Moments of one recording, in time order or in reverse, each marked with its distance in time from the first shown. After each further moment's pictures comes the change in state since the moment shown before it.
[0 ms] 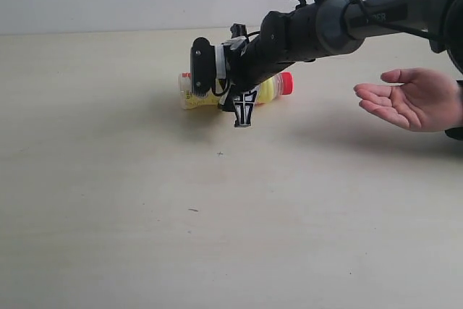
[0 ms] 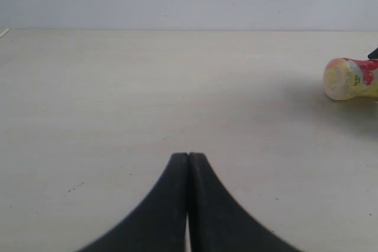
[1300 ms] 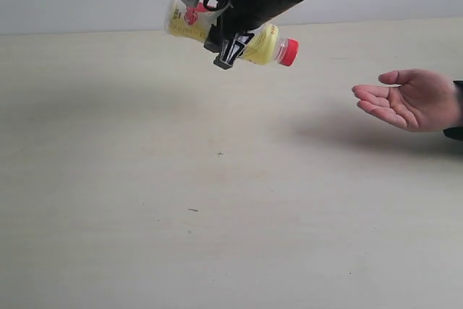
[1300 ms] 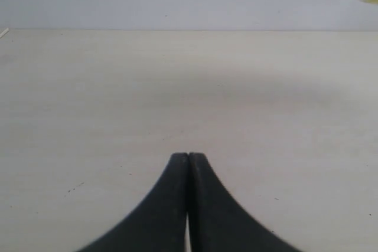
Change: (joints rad) left arm 0.000 0.000 0.000 0.000 0.000 0.000; right arm 0.000 -0.263 0.000 -0.011 0.133 0.419
